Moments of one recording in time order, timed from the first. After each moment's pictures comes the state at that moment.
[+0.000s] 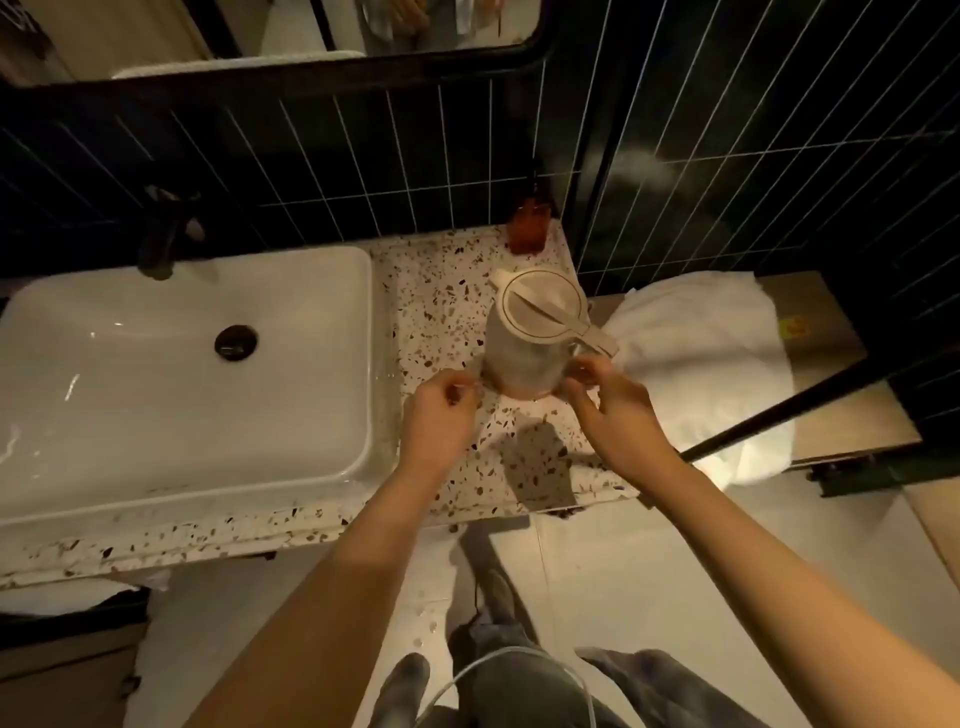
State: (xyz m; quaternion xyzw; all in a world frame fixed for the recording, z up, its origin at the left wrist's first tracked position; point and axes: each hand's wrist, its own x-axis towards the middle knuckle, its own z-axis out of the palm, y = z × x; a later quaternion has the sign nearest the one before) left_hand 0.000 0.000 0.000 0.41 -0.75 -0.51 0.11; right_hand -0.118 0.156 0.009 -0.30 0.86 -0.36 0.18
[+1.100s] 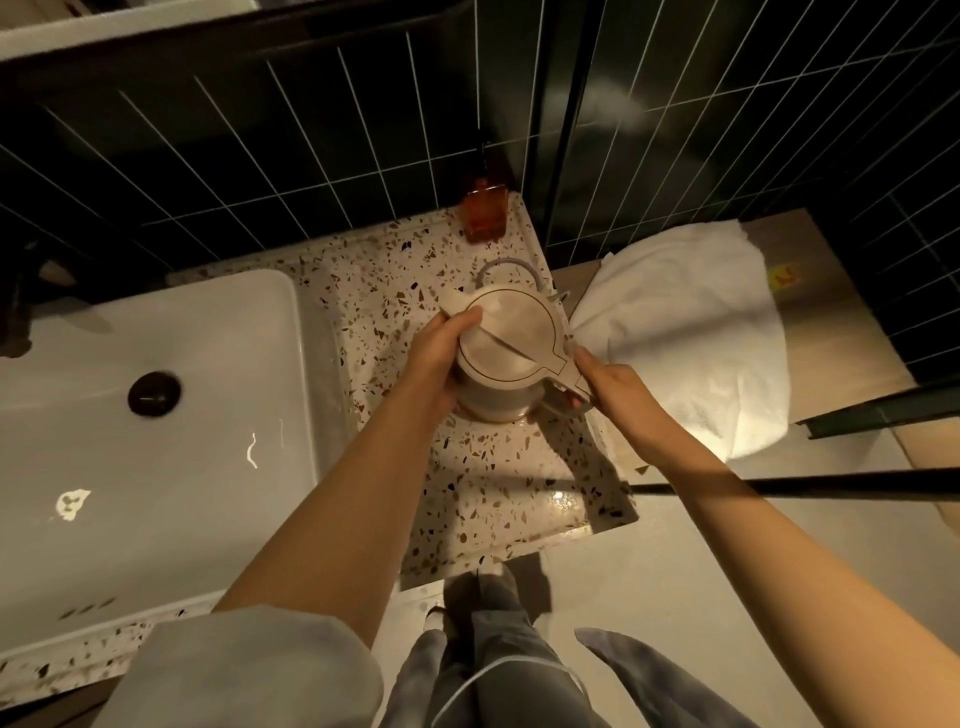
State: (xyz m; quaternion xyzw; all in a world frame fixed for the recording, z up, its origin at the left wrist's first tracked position) left_hand -0.151 -0.059 -0.032 0.45 -0.44 -0.78 0.01; right_hand -0.215 0.136 -0.048 -0.08 0.80 -0.47 0.38
